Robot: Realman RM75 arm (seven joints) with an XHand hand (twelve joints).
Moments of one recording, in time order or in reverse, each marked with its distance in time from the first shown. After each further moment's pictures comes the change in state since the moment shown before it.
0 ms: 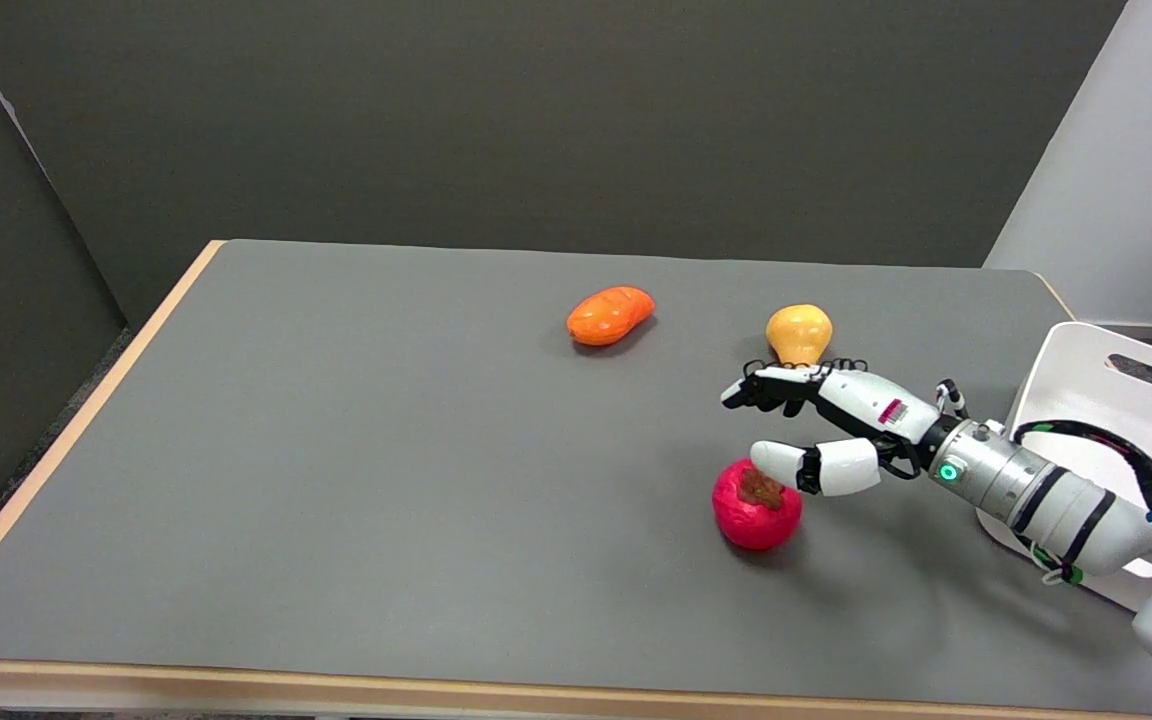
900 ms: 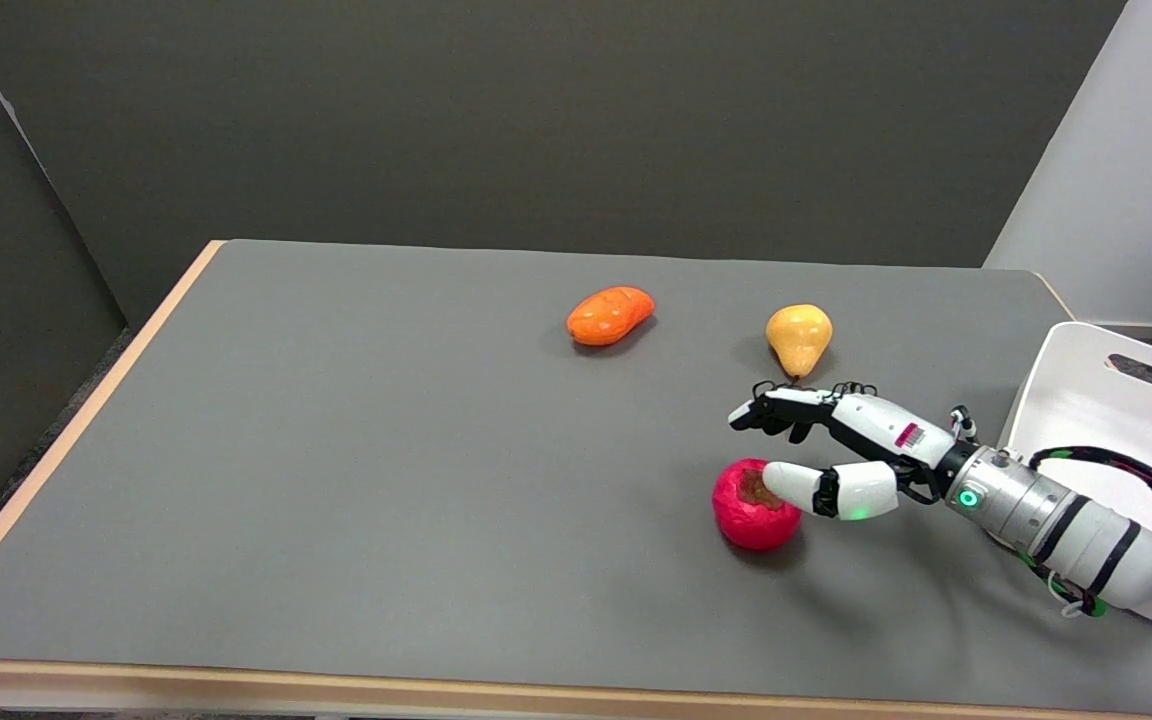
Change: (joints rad) arm -0.099 -0.001 0.025 0.007 0.039 0.068 0.026
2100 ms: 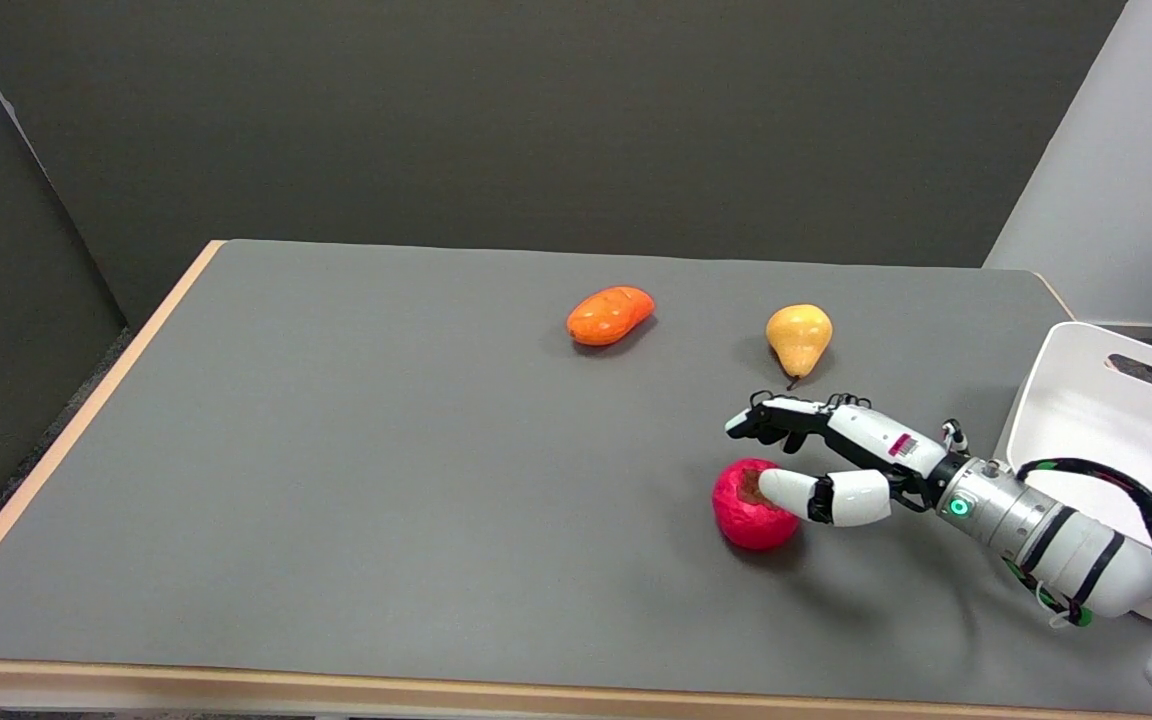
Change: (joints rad) arm 0.061 -0.023 -0.069 -0.073 0.003 0.030 0.027
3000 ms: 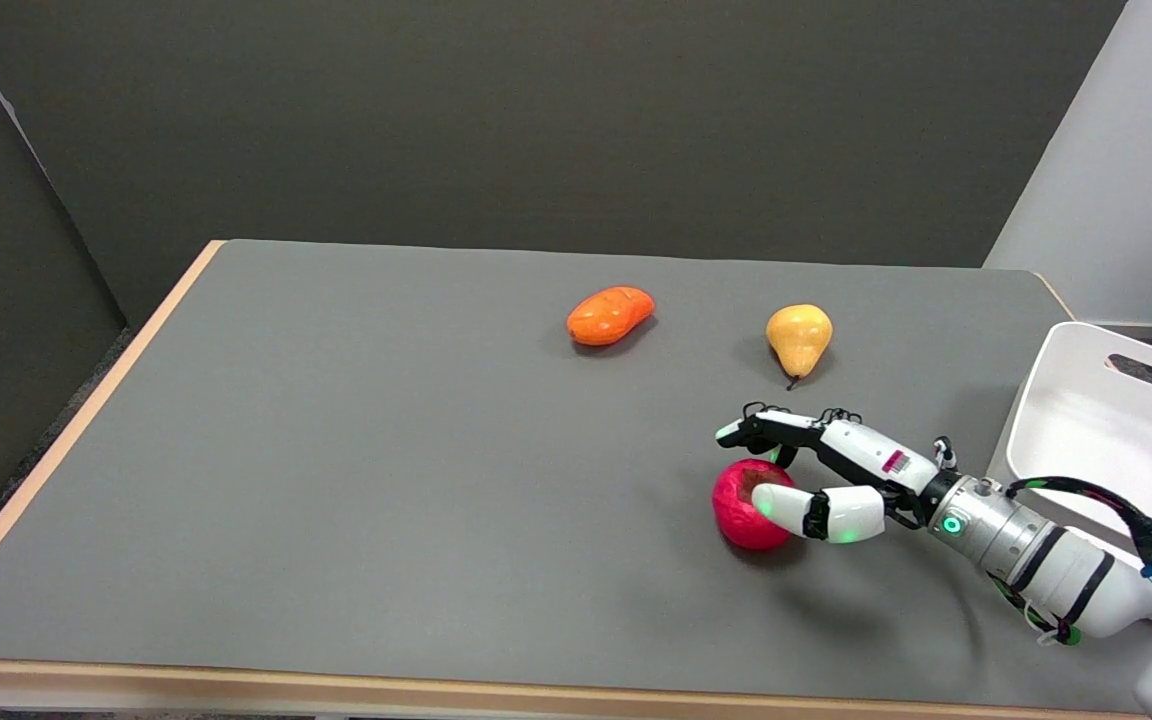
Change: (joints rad) arm 0.015 -0.036 -0.039 -0.033 -0.008 0.053 0.003
